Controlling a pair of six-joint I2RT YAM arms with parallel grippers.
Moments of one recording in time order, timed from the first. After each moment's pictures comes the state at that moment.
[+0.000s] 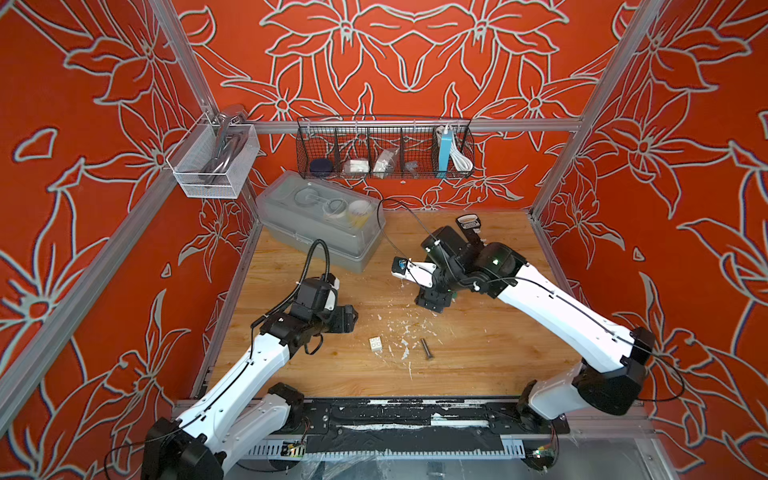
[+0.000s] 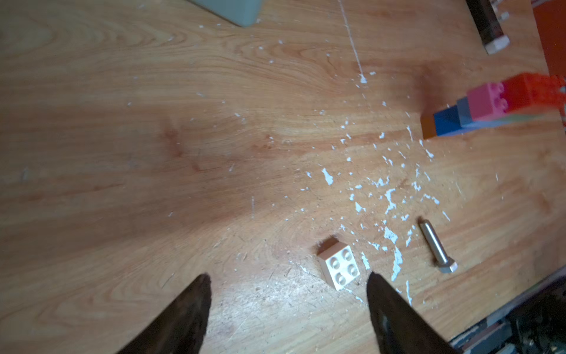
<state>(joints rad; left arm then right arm) -0.32 0.92 0.66 -0.64 0.14 -0.41 0.91 1.50 1.65 -1.15 0.03 -0.40</state>
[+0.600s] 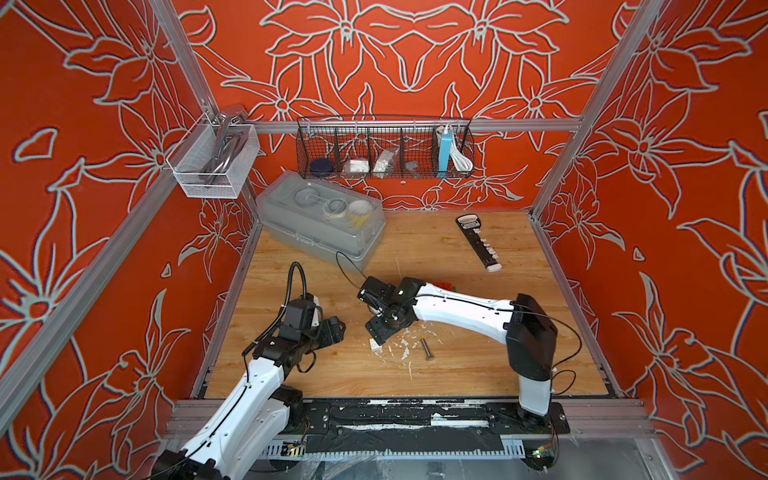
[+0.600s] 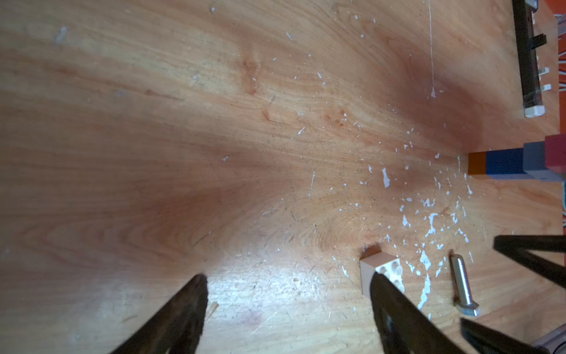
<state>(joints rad) -0.20 0.74 0.40 -0.55 0.18 -0.57 1.11 1.95 1.58 -0.96 0.05 0.40</state>
